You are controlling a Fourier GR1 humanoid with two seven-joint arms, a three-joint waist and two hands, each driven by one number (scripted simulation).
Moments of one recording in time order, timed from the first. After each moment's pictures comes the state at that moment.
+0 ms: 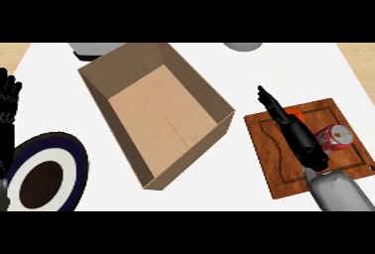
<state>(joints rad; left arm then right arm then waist) -0.06 0.57 -0.04 -1.68 0.18 0.33 -0.18 -0.25 -0.40 0.34 -1.43 -0.11 -0.02 -0.20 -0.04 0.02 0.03</state>
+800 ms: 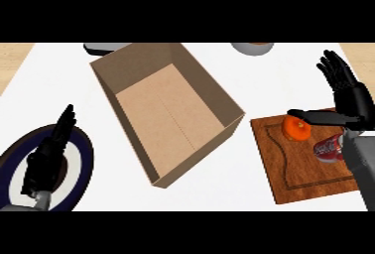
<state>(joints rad) -0.01 0.47 -0.21 -1.52 0.11 0.30 0.02 -0.44 -0.45 -0.04 -1.02 -0.23 0.00 -0.43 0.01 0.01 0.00</state>
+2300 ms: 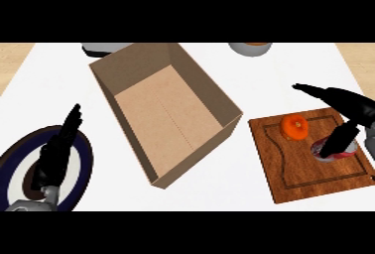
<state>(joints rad) -0.03 0.39 -0.16 -1.49 0.03 0.26 0.07 -0.49 -0.72 0.29 -1.18 0.34 0.47 0.04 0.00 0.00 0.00</state>
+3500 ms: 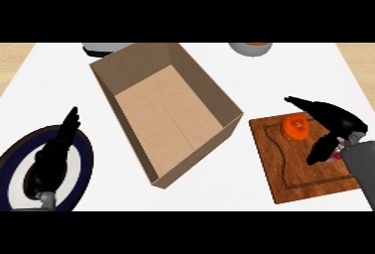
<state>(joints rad) 0.02 0.29 -0.05 -1.56 -0.08 0.14 0.10 -0.41 -0.53 0.14 -1.13 0.65 0.47 -0.01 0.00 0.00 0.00</state>
